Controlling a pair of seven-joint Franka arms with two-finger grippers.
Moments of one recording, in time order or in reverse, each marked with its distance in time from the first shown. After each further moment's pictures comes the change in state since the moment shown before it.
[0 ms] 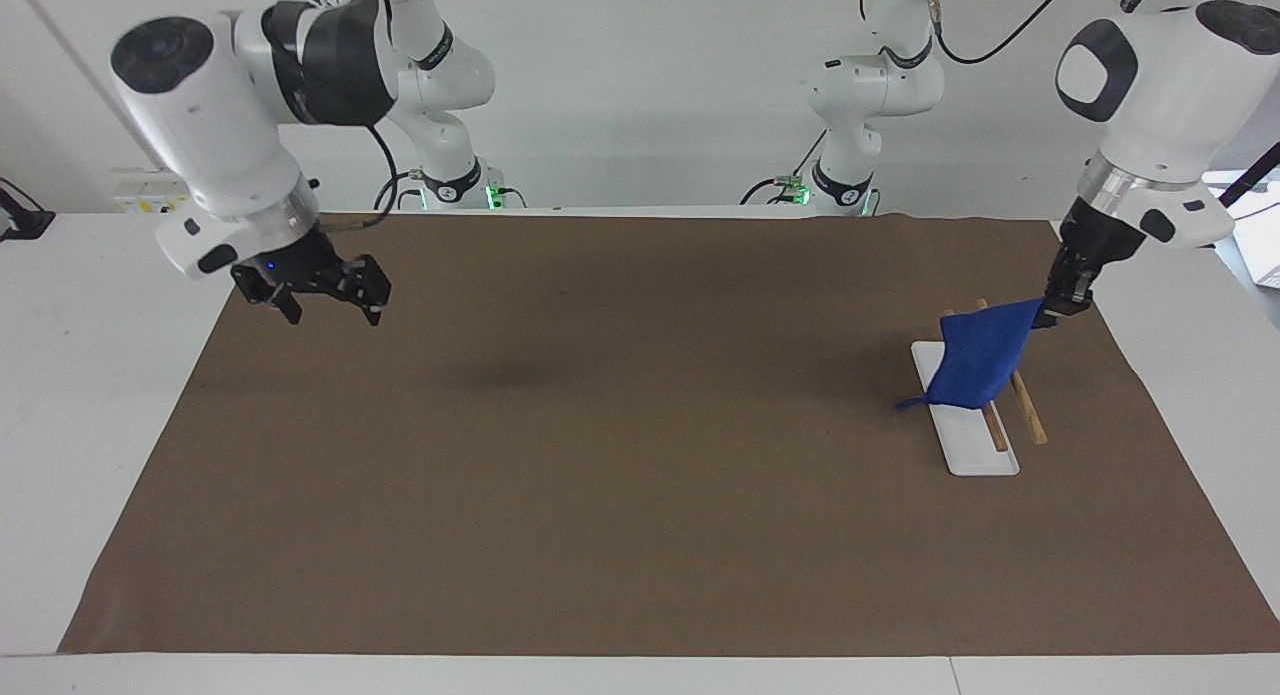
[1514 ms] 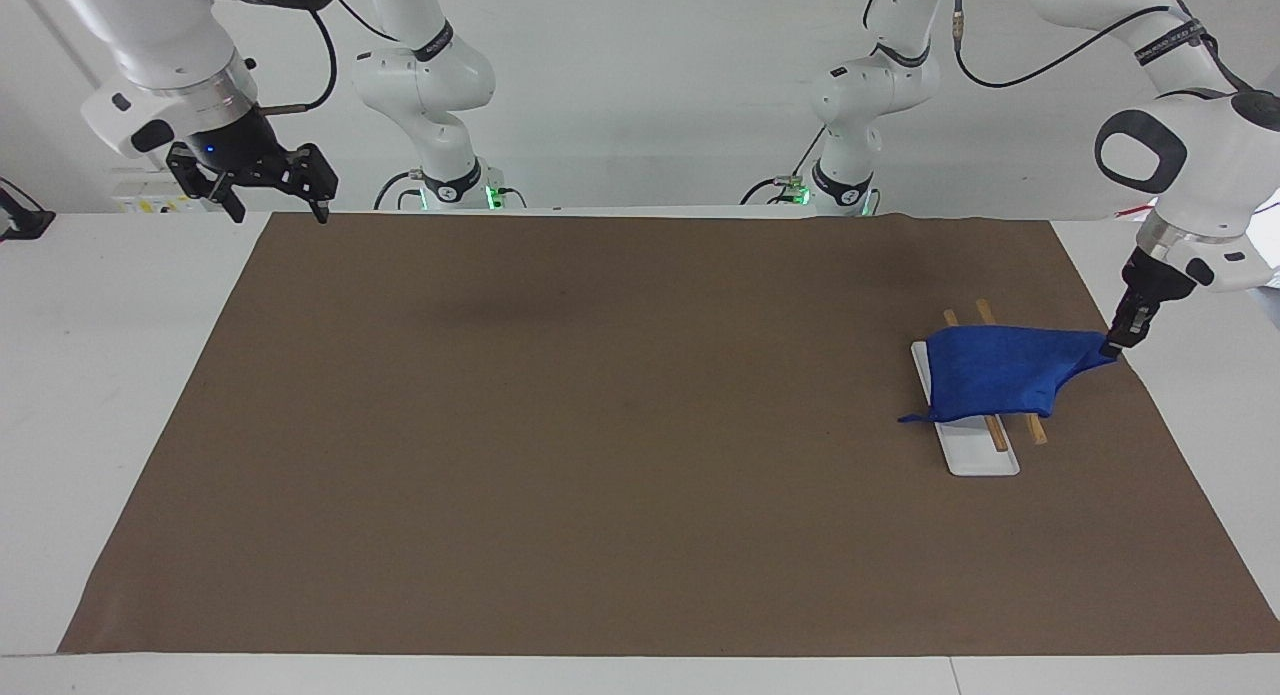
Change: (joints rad) left arm 0.203 0.033 -0.004 -0.244 0.000 0.325 0.308; right arm -0.046 -0.125 -0.013 -0.074 -0.009 -0.101 -0.141
